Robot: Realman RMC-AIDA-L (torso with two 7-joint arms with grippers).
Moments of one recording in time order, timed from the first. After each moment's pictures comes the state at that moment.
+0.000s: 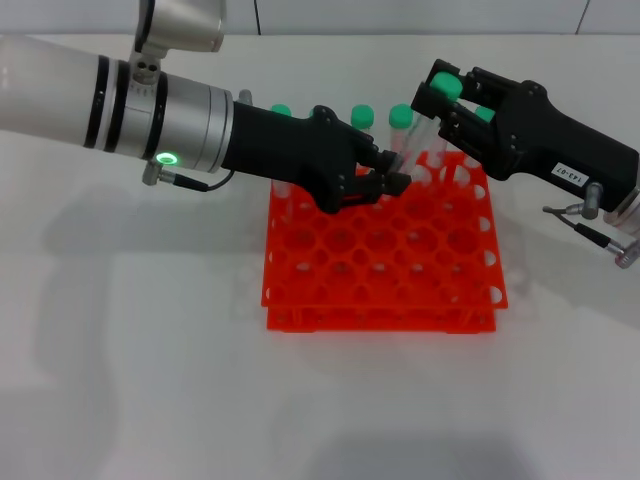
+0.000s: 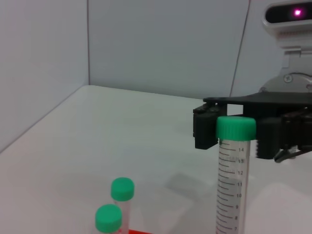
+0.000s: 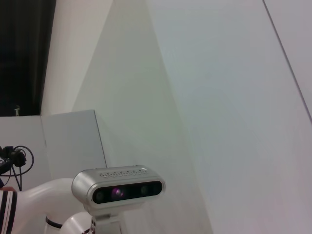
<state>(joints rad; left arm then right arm) -0.88 -2.06 0.97 0.53 1.99 1.44 -1.41 0.68 2.03 -0.84 -0.08 -1.32 -1.64 0.91</state>
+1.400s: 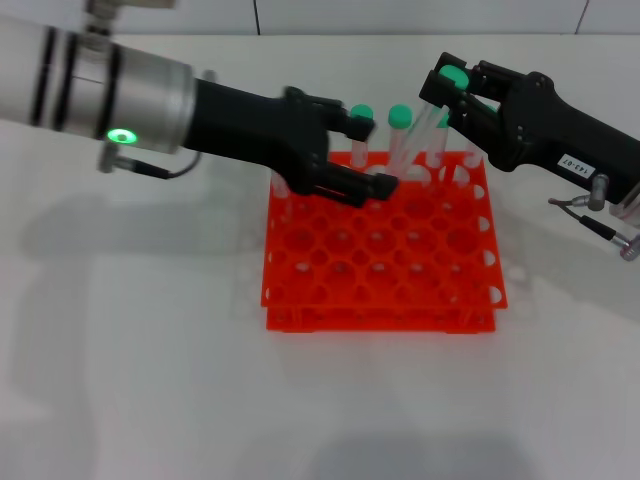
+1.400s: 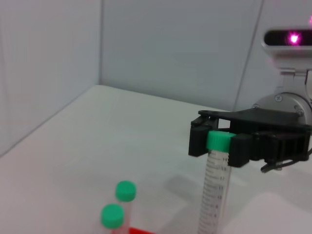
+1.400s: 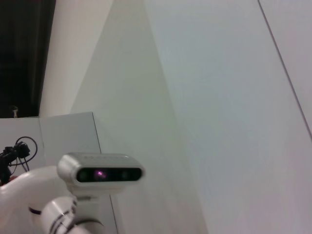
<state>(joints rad) -0.76 -2.07 1.01 0.85 1.99 1.55 -1.68 0.68 2.02 -0.83 -0.09 -1.32 -1.64 0.92</state>
